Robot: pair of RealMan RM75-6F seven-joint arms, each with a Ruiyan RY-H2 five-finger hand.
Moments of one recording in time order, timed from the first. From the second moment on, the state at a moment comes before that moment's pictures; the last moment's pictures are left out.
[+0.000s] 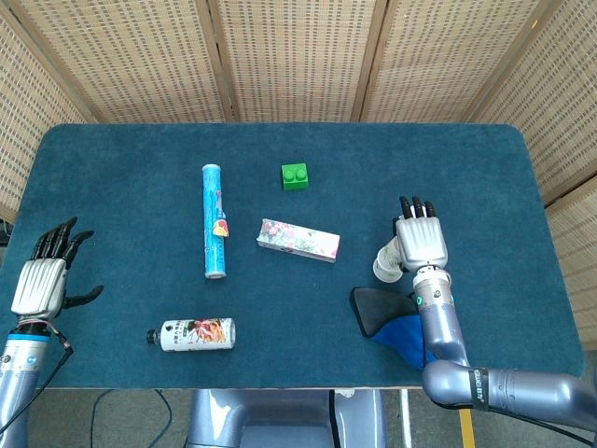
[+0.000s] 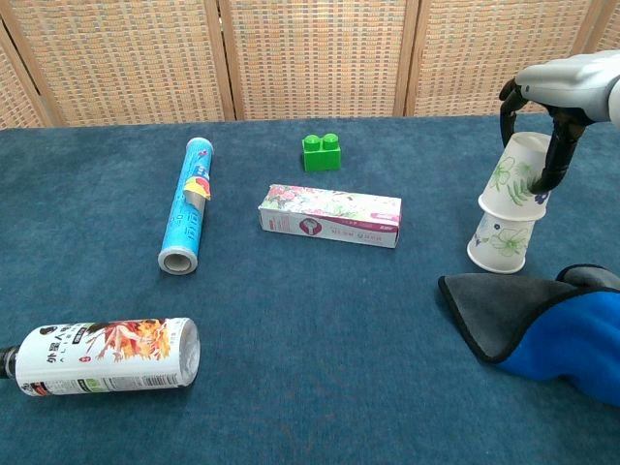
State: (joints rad) left arm -0.27 -1.26 -0.13 -1.53 1.36 1.35 0.03; right arm 0.89 -1.36 0.22 -1.81 -0.47 1.31 -0.91
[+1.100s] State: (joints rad) left arm -0.27 -1.26 -0.13 -1.52 1.34 1.34 0.04; right arm 0.92 -1.32 0.28 -1.72 -0.44 1.24 -0.89
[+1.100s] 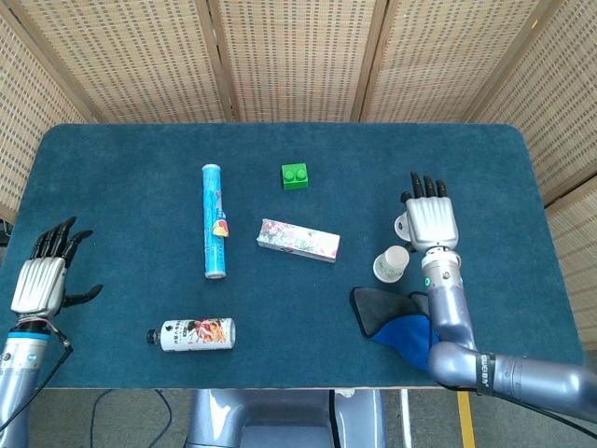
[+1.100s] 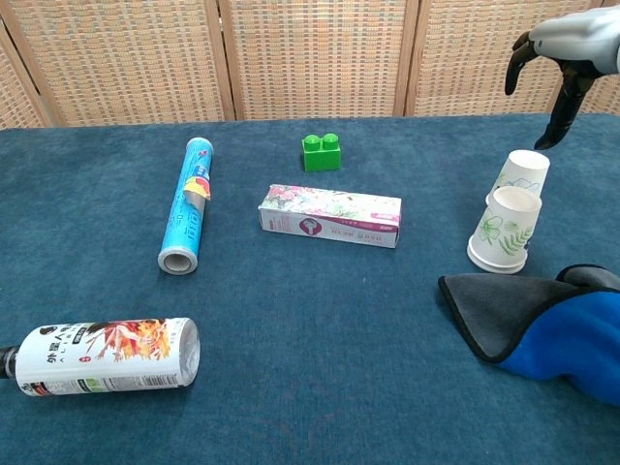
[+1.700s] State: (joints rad) left arm -0.25 -1.27 -0.15 -1.51 1.39 1.41 0.00; right arm 0.95 -1.42 0.28 -1.33 -0.37 1.01 -0.80
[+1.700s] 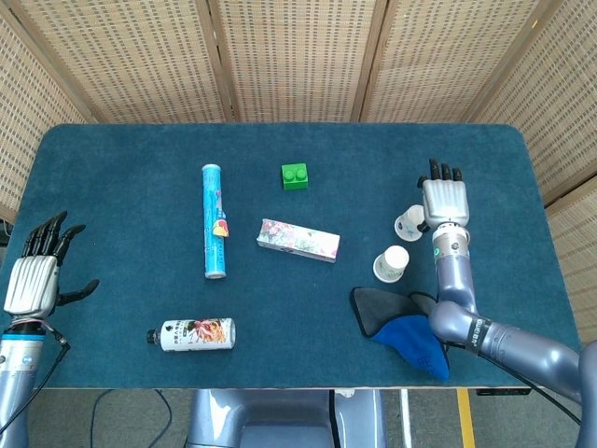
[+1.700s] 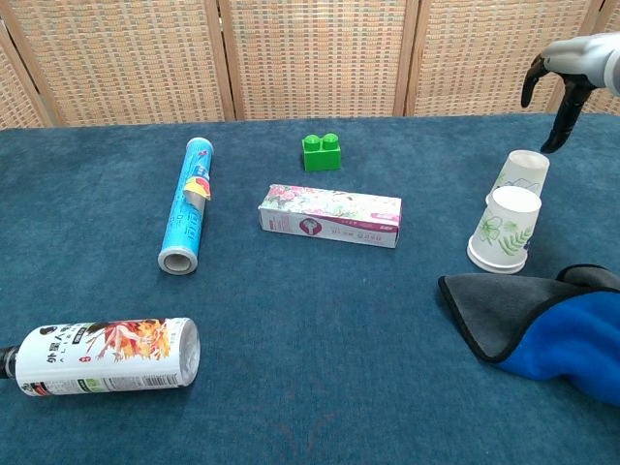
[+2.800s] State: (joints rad) left arm -0.26 -1.26 -0.15 -1.52 1.38 1.40 0.01; right arm 0.96 -1.60 0.25 -0.99 -0.37 0.83 -0.74
